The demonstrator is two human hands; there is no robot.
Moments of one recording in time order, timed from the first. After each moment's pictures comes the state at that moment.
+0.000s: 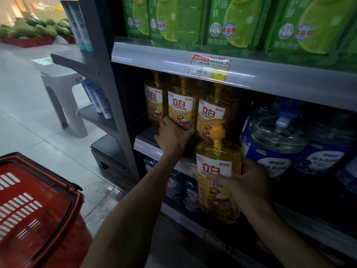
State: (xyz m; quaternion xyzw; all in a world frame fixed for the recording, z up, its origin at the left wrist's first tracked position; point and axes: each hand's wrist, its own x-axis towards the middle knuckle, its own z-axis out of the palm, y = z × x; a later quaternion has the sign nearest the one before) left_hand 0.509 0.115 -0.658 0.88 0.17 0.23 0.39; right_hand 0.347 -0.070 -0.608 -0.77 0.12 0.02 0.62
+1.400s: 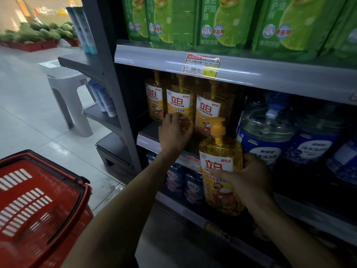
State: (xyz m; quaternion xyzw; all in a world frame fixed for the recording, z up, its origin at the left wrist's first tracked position) left_hand 0.473 0.113 -0.651 0.91 0.05 0.27 0.32; right_hand 0.330 -0.082 -0.599 -0.72 0.17 0.03 0.67
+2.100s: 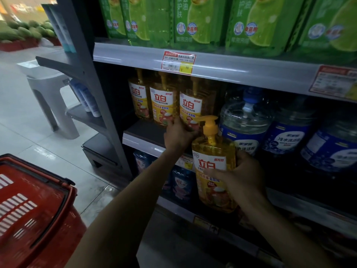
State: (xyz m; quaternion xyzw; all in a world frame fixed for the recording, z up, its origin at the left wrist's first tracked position) left_hand 0.464 0.056 -0.641 0.88 0.03 0.11 0.46; right_hand 0.312 -0.109 -0.602 -0.79 0.12 -0.01 0.60
